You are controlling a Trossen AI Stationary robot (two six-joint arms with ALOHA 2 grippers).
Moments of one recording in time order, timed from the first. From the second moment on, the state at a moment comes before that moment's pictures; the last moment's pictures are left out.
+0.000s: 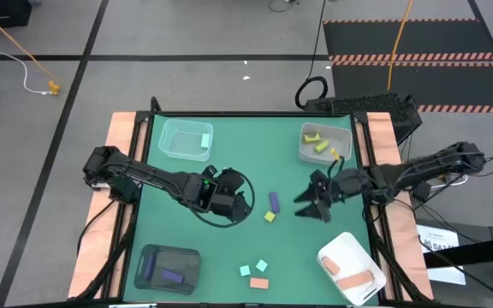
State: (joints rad) left arm -0.28 1.76 1.59 -0.98 -0.57 -0.87; right arm 0.21 0.88 0.50 -0.01 -0.10 0.84
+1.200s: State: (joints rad) left arm -0.26 1.76 1.59 -0.67 -0.57 -1.18; right arm -0.02 1.20 0.75 -0.29 -0.14 0.46
